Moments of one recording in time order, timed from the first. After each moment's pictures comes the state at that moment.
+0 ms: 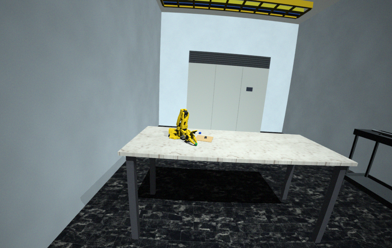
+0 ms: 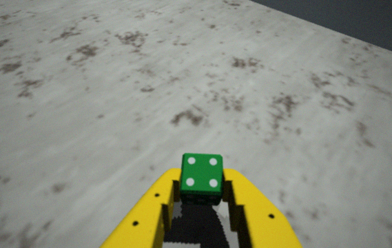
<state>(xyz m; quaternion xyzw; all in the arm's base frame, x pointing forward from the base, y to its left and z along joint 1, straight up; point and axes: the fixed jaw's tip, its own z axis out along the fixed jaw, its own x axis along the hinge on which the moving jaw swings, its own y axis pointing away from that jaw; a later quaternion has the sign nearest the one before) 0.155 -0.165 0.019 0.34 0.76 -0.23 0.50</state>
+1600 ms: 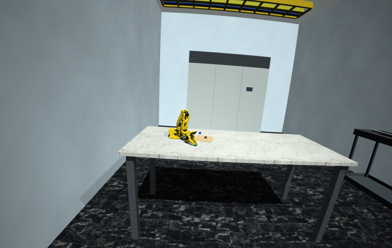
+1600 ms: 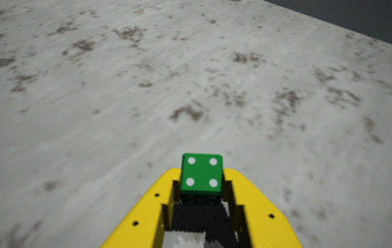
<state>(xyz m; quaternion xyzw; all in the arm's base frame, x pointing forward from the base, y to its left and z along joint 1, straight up) 0.156 -0.166 0.014 0.34 0.76 -0.23 0.50</state>
